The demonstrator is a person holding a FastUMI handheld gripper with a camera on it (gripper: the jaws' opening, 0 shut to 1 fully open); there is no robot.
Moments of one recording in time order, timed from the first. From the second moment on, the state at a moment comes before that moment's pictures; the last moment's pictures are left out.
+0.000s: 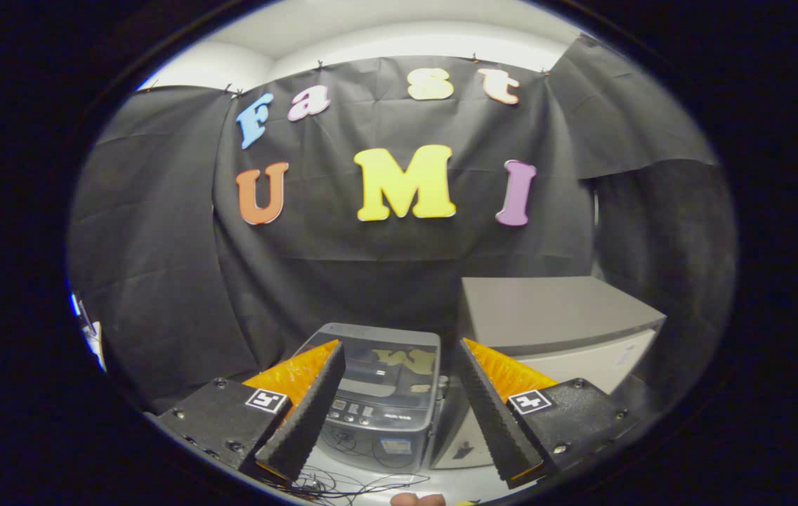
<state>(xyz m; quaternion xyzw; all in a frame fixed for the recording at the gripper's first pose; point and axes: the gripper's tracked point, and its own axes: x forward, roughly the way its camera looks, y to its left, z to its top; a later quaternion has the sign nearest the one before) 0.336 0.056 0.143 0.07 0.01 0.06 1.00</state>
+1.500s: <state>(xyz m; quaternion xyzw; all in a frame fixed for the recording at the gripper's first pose) -0.038 -0.044 0.092 0.05 -0.05 0.00 1.00</state>
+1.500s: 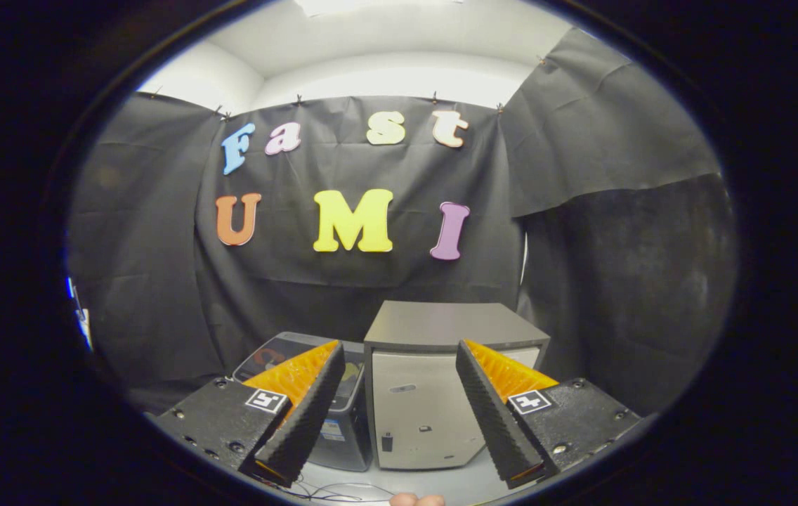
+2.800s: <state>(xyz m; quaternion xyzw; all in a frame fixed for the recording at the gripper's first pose) -0.037 -0.038 0.094 0.03 -0.05 0.02 1.00</state>
